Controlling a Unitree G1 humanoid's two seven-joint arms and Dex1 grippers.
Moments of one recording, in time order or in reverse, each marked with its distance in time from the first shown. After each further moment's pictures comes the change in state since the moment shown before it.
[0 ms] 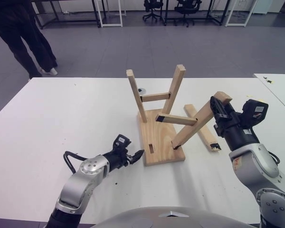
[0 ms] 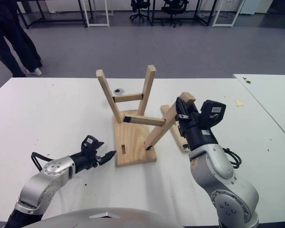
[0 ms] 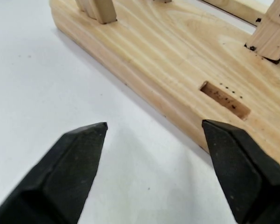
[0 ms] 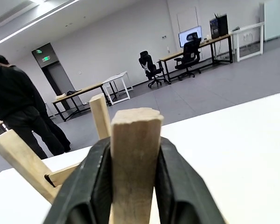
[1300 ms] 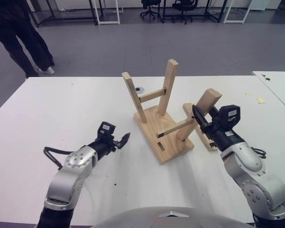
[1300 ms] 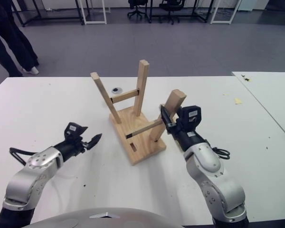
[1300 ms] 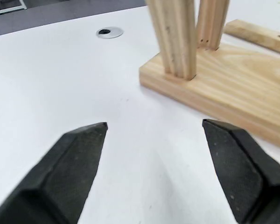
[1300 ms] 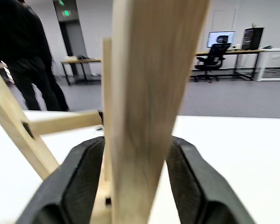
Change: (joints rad) left arm 0.013 0.054 0.198 -0.074 0.008 -0.015 0.070; right arm -0.006 -0.011 0.096 0.128 -0.418 -0.049 0.469
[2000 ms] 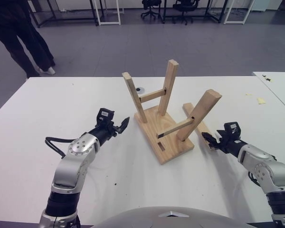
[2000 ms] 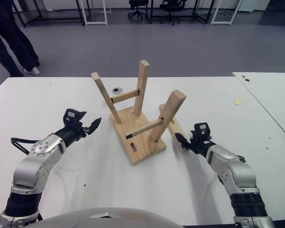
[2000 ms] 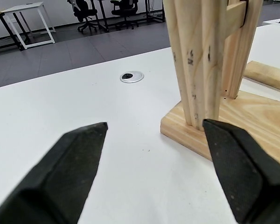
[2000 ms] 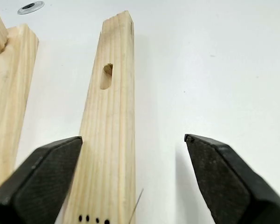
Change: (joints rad) left arm -0.165 -0.065 -0.015 0.116 0.021 -0.107 0.040; right arm -0.074 -0.194 -0.040 0.706 -0.048 0.046 0.386
